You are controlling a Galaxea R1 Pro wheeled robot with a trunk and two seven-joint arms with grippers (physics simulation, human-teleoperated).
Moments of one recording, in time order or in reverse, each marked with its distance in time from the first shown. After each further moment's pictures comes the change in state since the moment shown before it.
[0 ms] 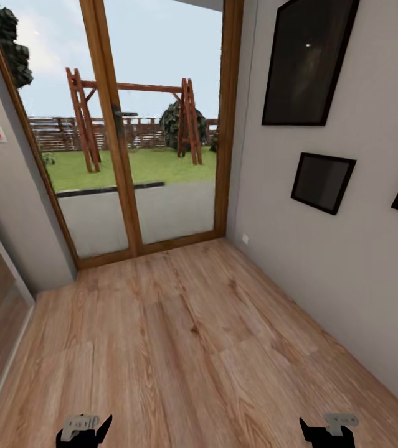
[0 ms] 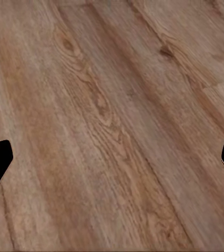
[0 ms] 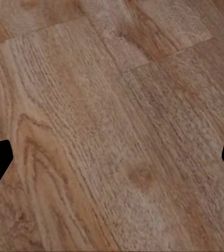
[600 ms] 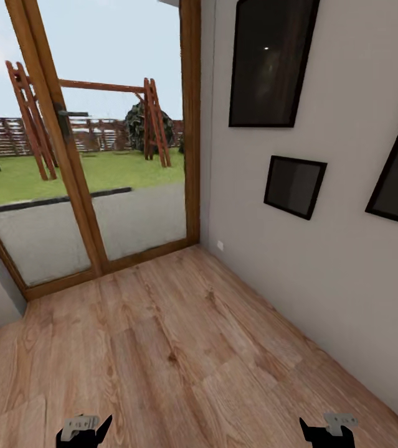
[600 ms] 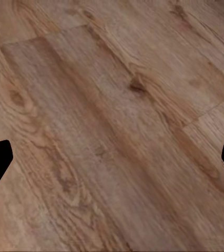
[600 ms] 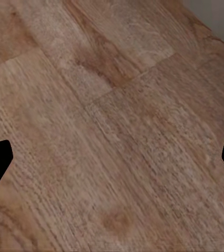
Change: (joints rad) left arm 0.000 0.001 0.000 0.000 0.000 0.000 0.000; right arm 0.000 0.000 -0.001 0.000 0.000 0.000 0.000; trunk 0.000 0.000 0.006
